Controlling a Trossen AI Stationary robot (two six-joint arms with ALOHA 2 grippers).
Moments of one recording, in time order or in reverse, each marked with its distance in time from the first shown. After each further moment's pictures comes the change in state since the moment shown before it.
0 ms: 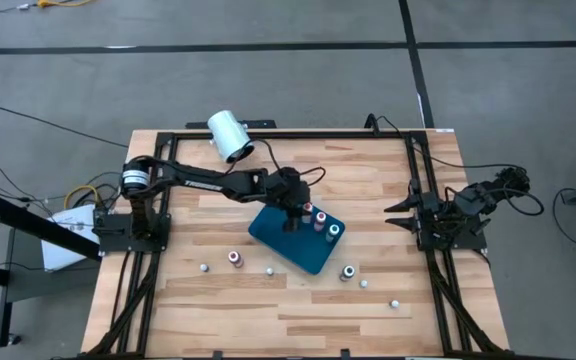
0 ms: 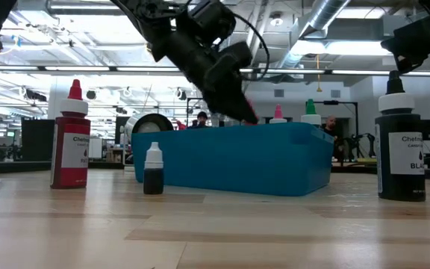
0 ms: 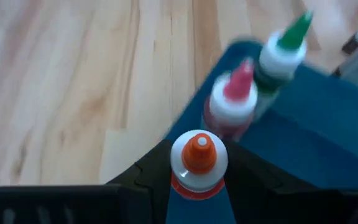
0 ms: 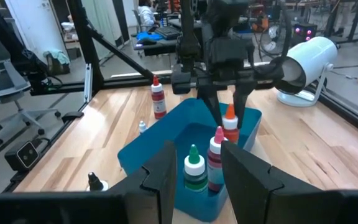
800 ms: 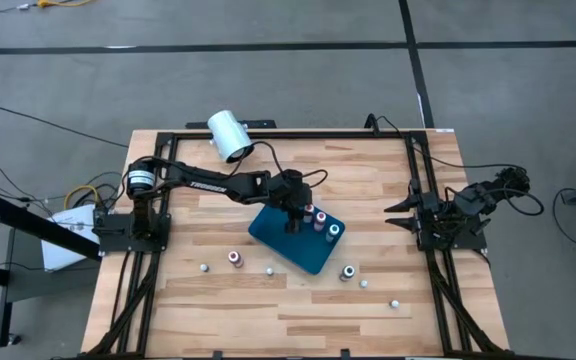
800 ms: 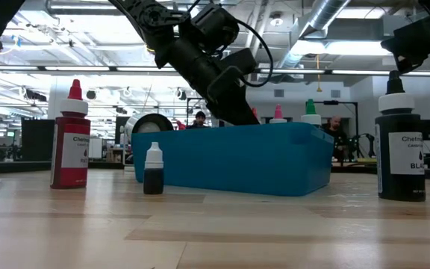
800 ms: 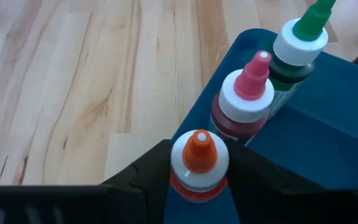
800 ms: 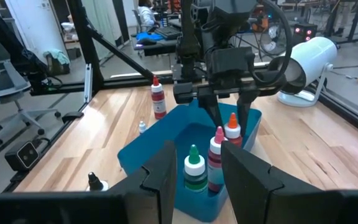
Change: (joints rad) left arm 0.000 0.043 0.000 0.055 -0.024 0.046; right arm 0.000 0.000 0.000 0.000 0.000 0.000
